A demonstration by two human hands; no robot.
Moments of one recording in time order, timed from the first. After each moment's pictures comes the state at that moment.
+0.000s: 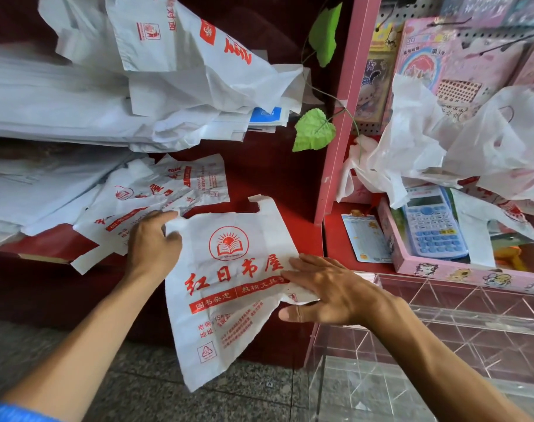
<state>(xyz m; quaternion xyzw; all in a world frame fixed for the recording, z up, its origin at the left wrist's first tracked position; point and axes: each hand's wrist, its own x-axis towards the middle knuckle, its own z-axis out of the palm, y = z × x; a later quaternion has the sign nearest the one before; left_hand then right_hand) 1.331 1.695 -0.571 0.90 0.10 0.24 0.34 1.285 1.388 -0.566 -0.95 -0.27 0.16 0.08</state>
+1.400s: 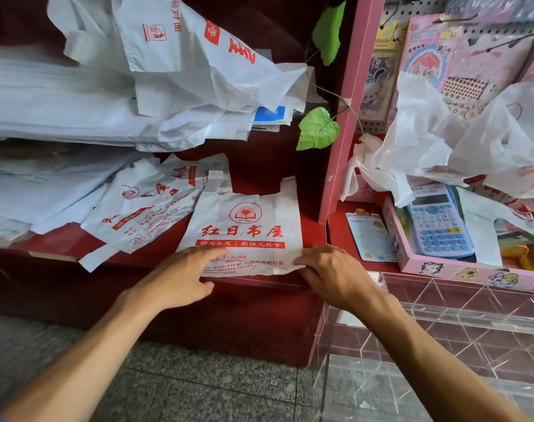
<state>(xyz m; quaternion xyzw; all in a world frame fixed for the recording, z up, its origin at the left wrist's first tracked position) 1.303 1.686 -0.579 0.98 -0.14 -0.04 0.15 1.307 1.391 -0.592 -0.96 -0.24 -0.05 0.15</state>
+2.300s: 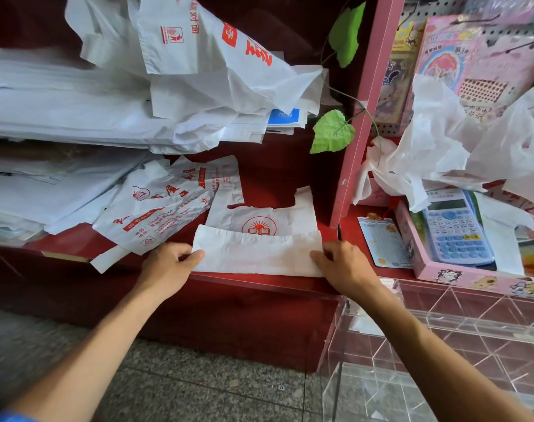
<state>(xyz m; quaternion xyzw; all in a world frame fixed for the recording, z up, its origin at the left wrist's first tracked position) 1.320 1.719 -0.601 0.93 0.08 0.07 0.35 1.335 1.402 -0.595 -0.96 -0.03 -0.04 0.28</state>
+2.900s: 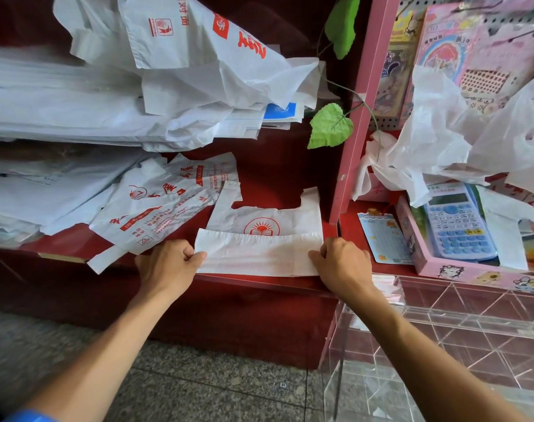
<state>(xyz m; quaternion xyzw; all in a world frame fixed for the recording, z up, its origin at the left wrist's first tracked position) 1.326 1.705 -0.605 0.96 0.13 0.13 0.20 1.337 1.415 -0.603 -0.97 0.05 -0.07 0.21</state>
